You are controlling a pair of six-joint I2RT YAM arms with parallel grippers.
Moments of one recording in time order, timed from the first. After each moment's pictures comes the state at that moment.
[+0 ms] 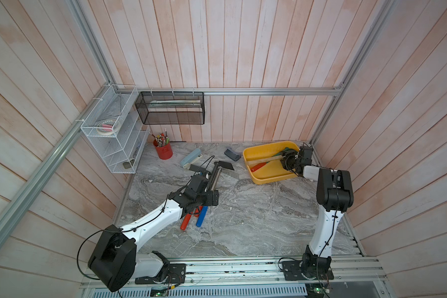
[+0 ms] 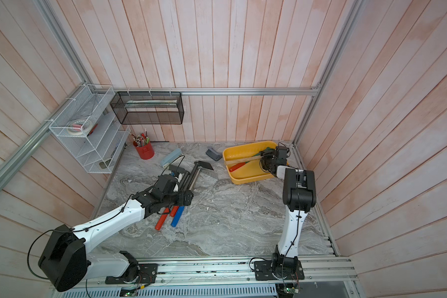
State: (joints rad) left arm -0.59 1.33 0.85 -0.39 -0.03 -0.43; right arm -0.08 2.13 1.33 0.26 -0.42 1.31
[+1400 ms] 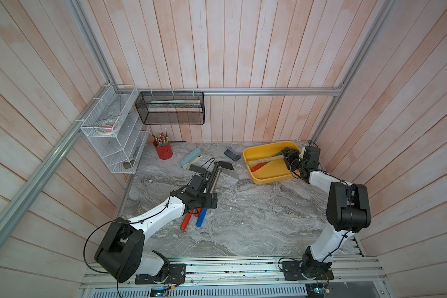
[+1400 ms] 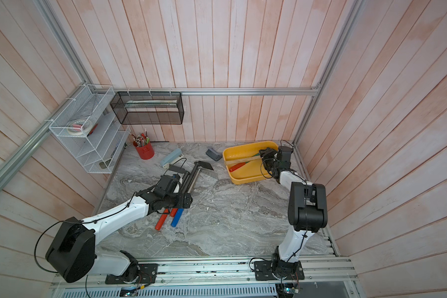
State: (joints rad) left arm -0.55 1.41 0.85 -0.43 0.04 -0.41; right arm -0.05 1.79 1.10 0.24 -0.39 1.11
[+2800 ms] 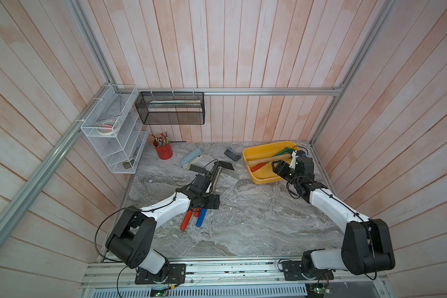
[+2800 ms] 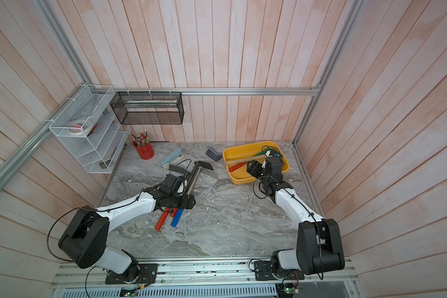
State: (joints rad) left arm -0.55 1.54 0.88 -0.40 0.12 -0.39; right arm 0.17 1.36 0.83 0.04 -0.15 0.66
